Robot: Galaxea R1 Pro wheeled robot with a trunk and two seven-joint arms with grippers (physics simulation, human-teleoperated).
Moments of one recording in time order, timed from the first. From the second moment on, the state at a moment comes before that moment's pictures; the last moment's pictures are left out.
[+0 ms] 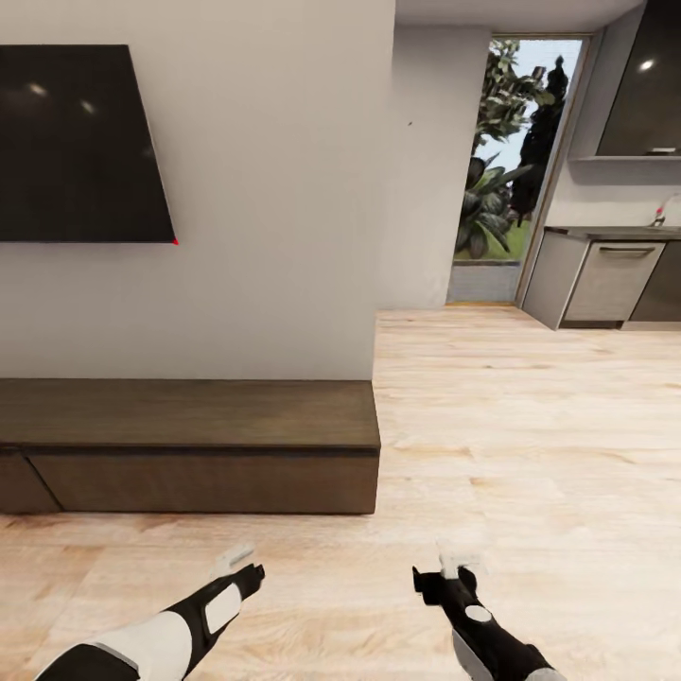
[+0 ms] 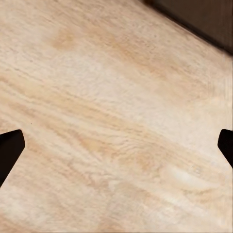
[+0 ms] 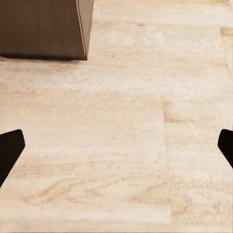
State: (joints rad) left arm -0.71 -0.06 -0.32 -0.03 0.80 -0.03 0.18; right arm -0.52 -0.01 0.37 -0.33 -0.30 -0.13 -0.12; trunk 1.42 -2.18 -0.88
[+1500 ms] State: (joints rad) left arm -0.72 -0.03 -0.20 -0.20 1.38 0.10 -0.15; right arm -0.53 -0.11 0.14 -1.31 -0.60 0.91 -0.10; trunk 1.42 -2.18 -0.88
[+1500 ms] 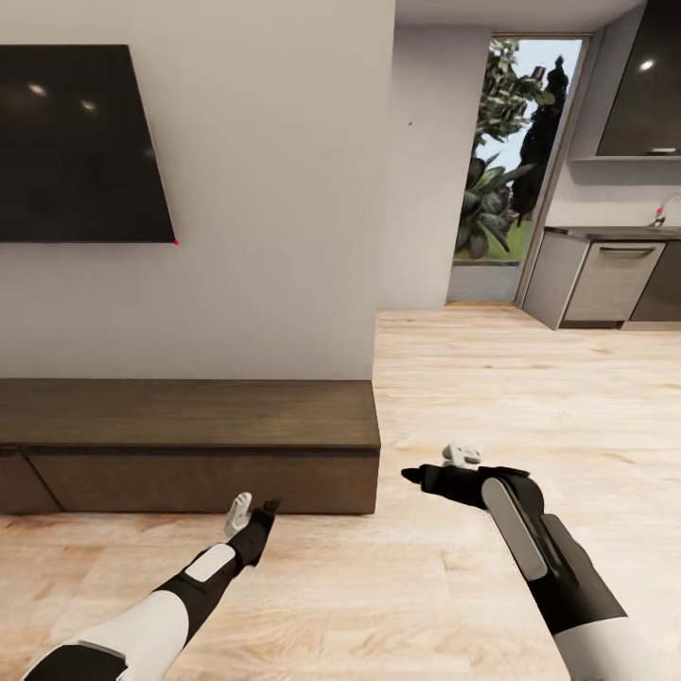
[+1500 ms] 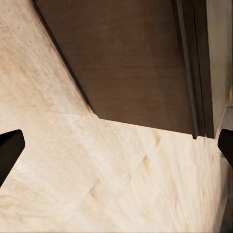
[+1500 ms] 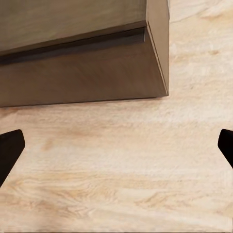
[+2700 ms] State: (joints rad) left arm -0.72 -0.10 -0.20 -0.24 1.38 -0.04 -0.51; right arm -0.61 -0.11 0.12 -1.34 -0.72 1.04 -0.10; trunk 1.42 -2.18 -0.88
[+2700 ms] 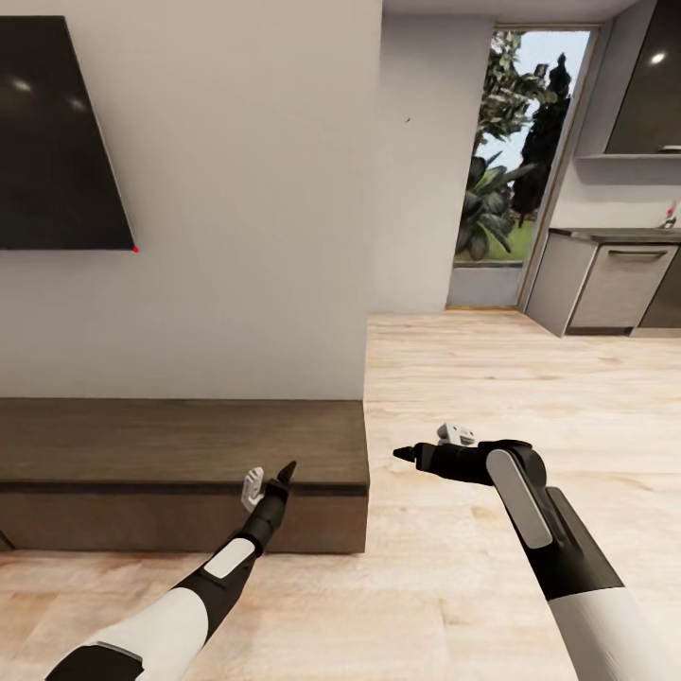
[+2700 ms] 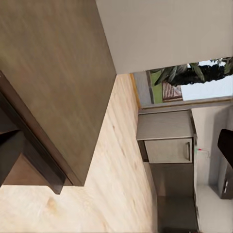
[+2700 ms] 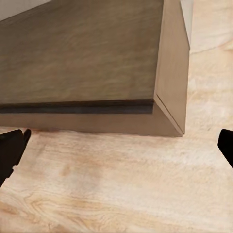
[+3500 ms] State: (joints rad) left arm -0.72 -0.09 -0.20 -0.24 1.45 0.03 -0.52; right arm -0.61 -0.11 0.12 -1.34 -0.72 1.04 -0.10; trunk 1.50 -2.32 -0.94
